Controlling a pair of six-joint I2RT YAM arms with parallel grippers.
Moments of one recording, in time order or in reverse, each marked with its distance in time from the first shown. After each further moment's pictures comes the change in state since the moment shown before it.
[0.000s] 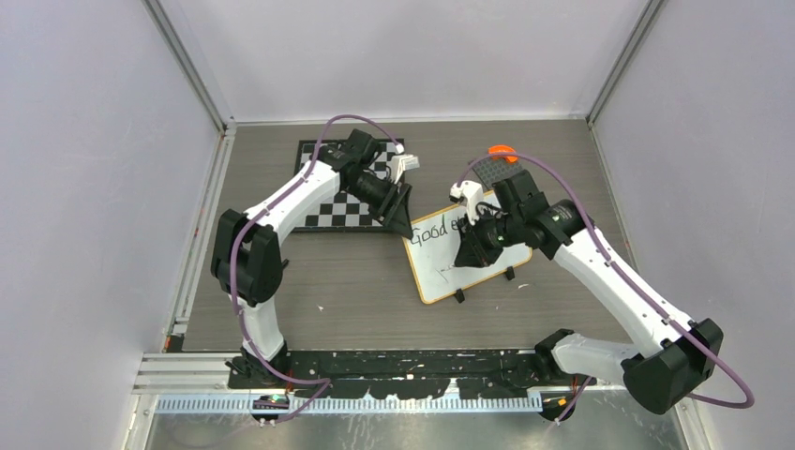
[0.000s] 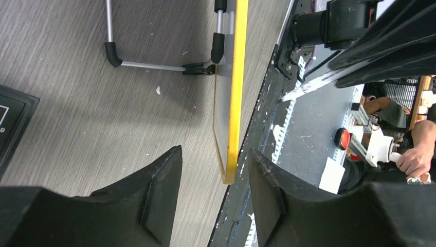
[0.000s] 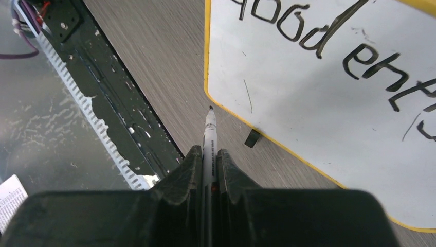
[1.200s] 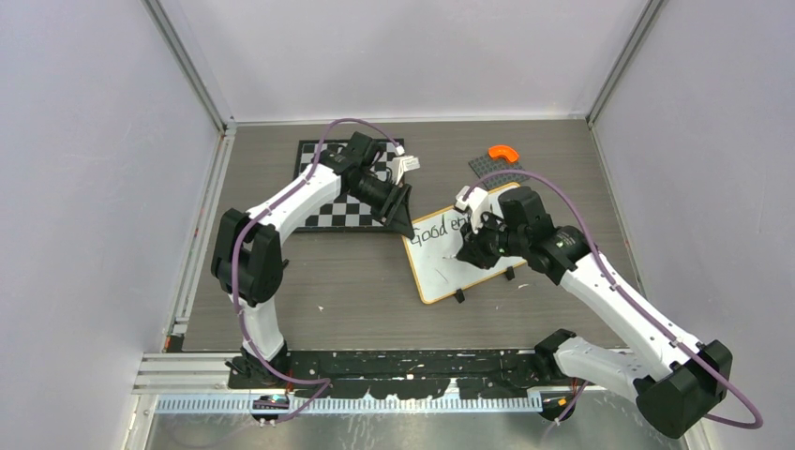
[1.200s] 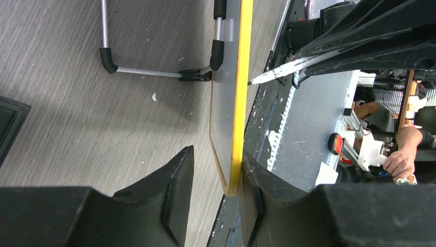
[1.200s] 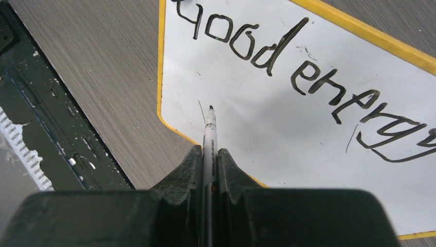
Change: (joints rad) left arm -0.001 0.000 -0.041 0.084 0.031 -0.059; right arm 0.024 -0.143 -0.233 0.285 0.128 -0.049
